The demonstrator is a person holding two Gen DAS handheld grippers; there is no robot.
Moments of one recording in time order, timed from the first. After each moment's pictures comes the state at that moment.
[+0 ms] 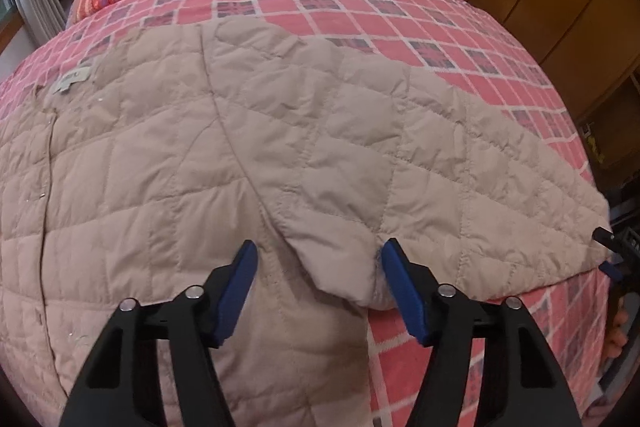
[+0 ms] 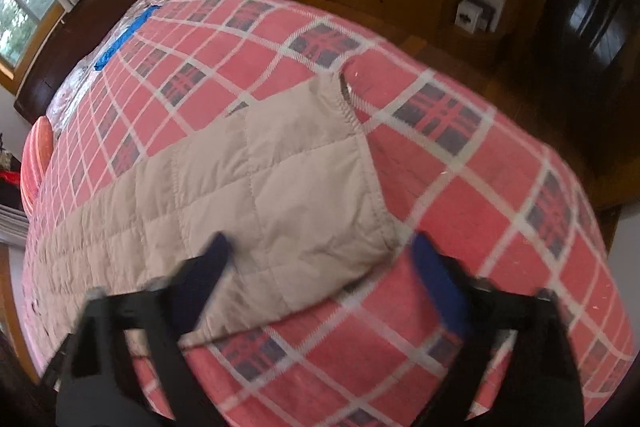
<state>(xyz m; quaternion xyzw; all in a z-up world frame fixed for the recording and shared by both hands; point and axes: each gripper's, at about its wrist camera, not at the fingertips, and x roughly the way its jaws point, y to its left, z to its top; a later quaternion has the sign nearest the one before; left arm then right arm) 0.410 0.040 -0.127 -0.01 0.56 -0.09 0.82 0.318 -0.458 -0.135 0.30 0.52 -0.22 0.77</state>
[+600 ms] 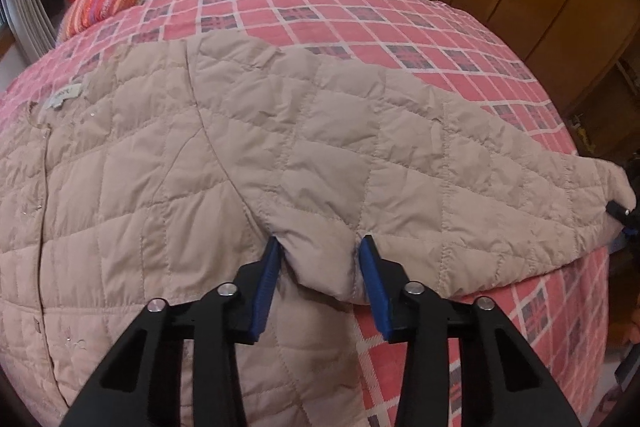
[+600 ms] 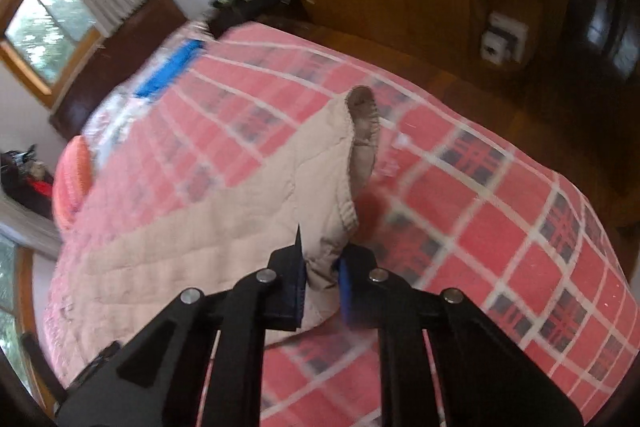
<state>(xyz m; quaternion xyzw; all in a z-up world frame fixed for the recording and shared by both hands) 0.404 0.041 -0.118 -0.01 0.54 -0.13 0.83 0.305 -0.424 -0.070 0.30 0.43 -0.17 0.84</state>
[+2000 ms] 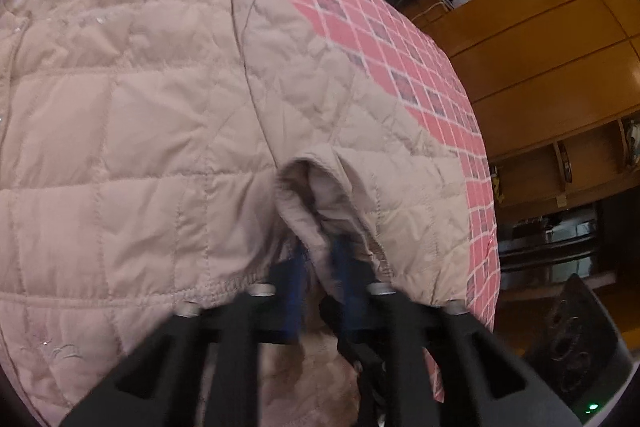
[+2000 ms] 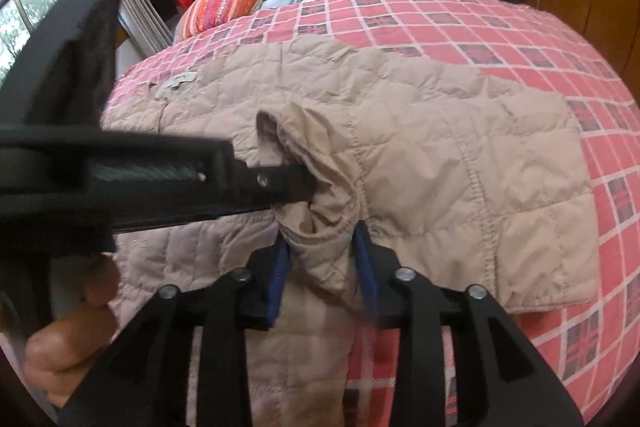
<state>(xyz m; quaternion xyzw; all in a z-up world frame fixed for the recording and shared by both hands) 0.422 0.118 -0.130 -0.22 0.58 -0.22 0.75 0.339 -0.097 -0.091 0.07 0.48 0.13 0.86</state>
